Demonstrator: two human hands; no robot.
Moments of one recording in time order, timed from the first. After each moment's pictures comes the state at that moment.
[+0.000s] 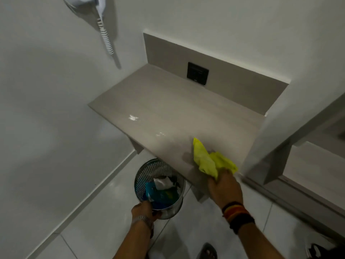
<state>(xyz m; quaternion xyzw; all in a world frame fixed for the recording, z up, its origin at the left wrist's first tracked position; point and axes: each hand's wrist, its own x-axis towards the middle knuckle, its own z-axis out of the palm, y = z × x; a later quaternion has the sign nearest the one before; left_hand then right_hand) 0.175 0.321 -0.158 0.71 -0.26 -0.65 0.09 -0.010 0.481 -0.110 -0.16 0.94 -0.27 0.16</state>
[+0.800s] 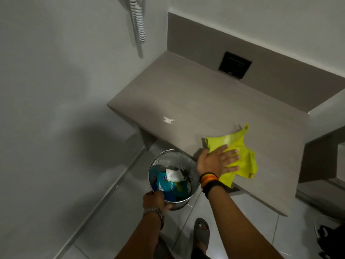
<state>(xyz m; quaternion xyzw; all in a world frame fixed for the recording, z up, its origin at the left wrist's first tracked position) 0.209 0.123 -0.201 0.66 -0.33 -0.67 -0.02 0.039 0.196 -0.147 0.09 0.95 -0.25 0.15</state>
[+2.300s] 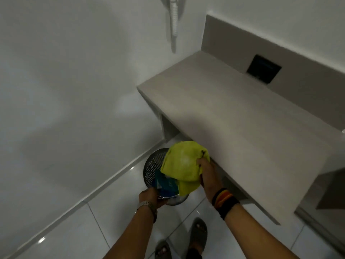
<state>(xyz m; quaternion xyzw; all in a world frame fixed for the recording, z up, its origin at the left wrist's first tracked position) 0.255 0.189 -0.216 0.72 -0.26 -0.64 0.11 0.091 0.281 -0.113 -0.04 0.64 -0.61 0.46</state>
